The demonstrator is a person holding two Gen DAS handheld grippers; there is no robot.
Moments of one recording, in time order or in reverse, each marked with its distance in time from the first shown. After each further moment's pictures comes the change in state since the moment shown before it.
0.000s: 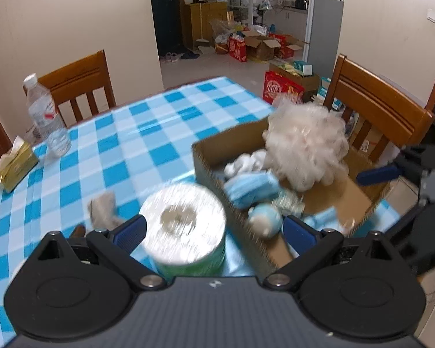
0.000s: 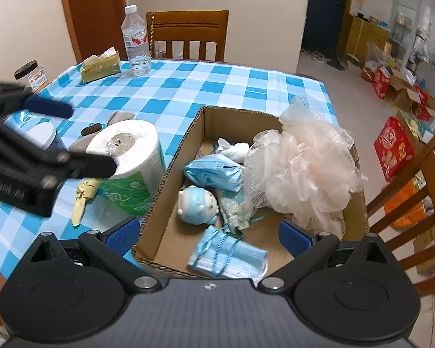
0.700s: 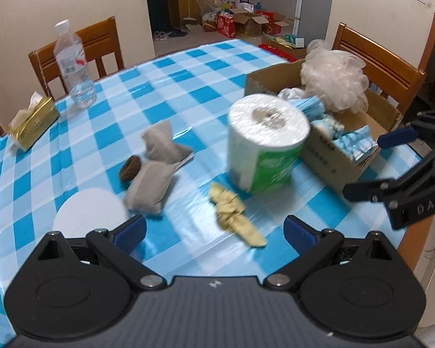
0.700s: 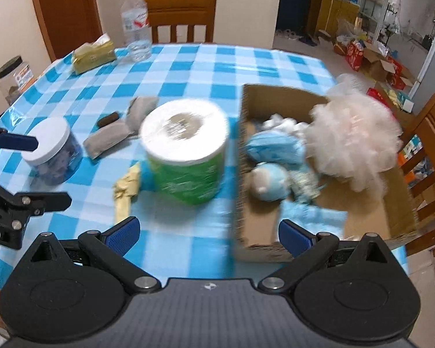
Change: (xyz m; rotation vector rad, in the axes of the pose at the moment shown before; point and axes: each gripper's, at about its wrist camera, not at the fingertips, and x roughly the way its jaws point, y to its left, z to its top) left arm -0.023 0.120 -0.091 0.057 0.088 -0.070; right arm 0.021 0.124 -0.004 0.116 0.071 -0.109
